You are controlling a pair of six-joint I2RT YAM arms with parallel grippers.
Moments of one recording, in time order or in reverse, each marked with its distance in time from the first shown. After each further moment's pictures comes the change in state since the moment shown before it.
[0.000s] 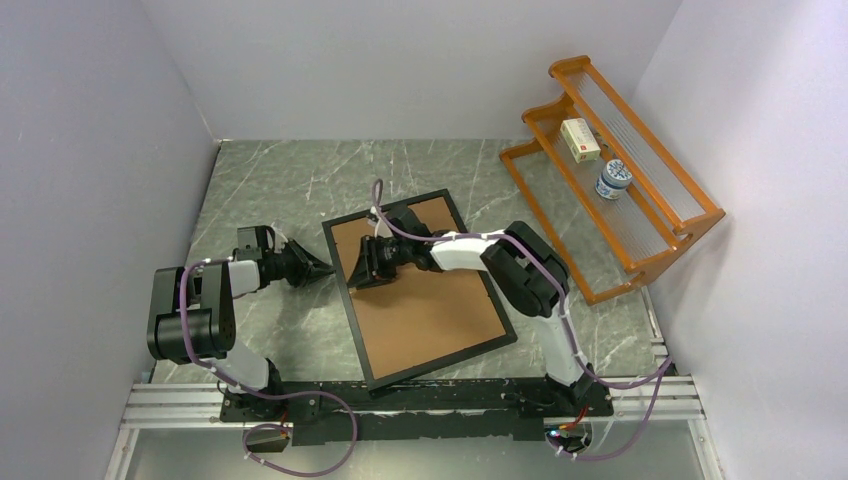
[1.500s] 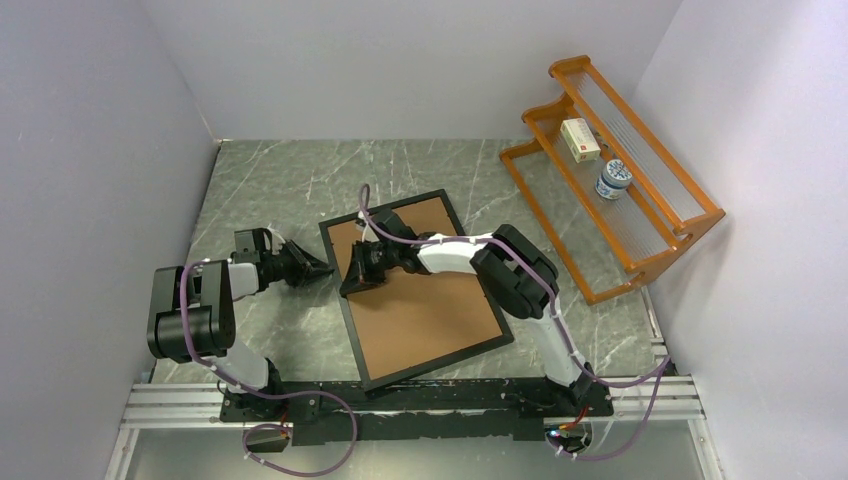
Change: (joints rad) left arm 0.015 0.010 -0.027 0.071 0.020 -0.011; right arm 0.061 0.035 0.083 -0.042 0.053 0.048
